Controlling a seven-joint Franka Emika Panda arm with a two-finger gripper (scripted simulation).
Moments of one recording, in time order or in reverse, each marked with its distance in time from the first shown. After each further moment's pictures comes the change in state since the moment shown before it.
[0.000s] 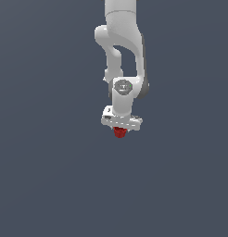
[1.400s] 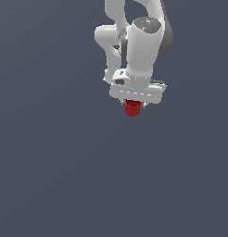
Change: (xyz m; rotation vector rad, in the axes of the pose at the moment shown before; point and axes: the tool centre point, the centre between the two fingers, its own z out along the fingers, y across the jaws) arm -0.016 -0.046 -0.185 -0.002 0.000 0.000
